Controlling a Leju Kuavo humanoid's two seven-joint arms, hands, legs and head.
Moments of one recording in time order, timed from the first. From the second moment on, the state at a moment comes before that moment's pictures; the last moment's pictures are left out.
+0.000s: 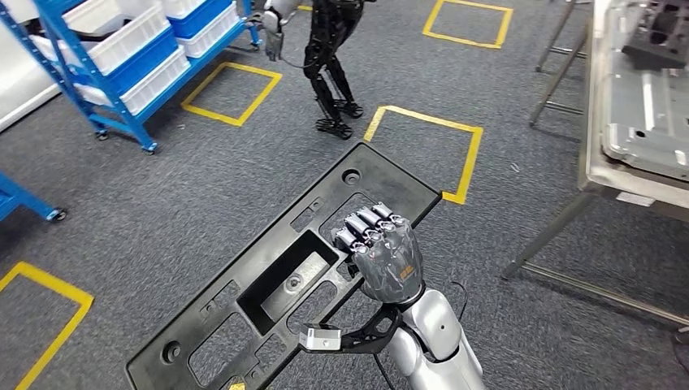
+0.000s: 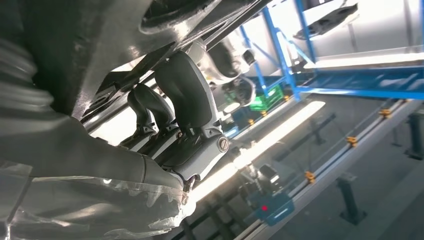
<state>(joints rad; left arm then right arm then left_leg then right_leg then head) -0.15 -0.06 0.92 -0.24 -0.84 0.17 -0.48 -0.20 0.23 0.35 -1.57 1.28 -0.70 -0.43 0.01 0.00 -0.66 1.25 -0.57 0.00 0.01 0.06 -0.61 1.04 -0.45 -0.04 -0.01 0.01</state>
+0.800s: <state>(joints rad) -0.16 -0.07 0.92 -0.24 -0.85 0.16 -0.48 -0.20 0.22 0.36 -1.57 1.29 -0.70 -0.39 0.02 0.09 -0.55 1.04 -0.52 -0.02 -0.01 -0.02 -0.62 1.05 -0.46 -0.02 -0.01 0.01</state>
